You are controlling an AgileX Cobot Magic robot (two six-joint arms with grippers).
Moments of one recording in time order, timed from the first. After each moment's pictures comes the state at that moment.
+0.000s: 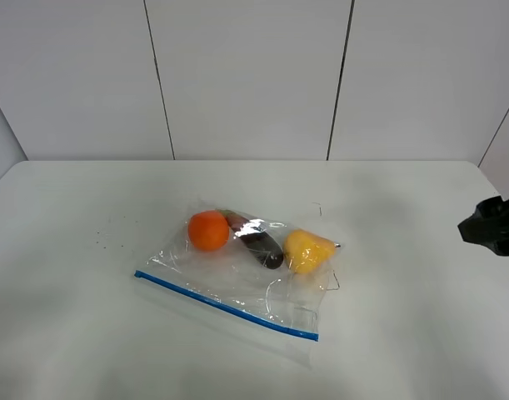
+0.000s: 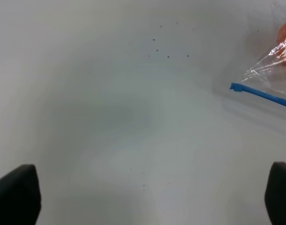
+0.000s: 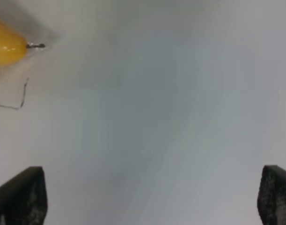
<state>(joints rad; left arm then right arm) 0.11 -0.01 -0.49 0.03 1.07 0.01 0.04 0.94 -0.75 0.01 0.76 -0.18</state>
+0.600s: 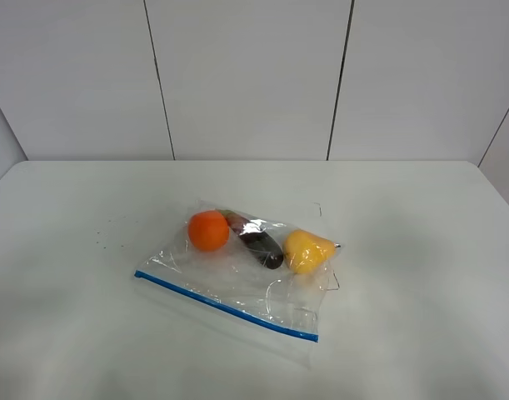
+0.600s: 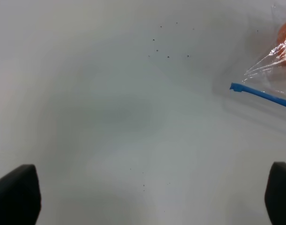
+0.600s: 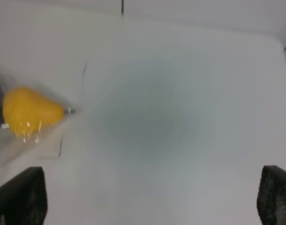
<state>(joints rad) 0.11 -0.01 -0.49 0.03 1.07 0.01 0.04 0.26 -0.66 0.03 0.90 -0.06</state>
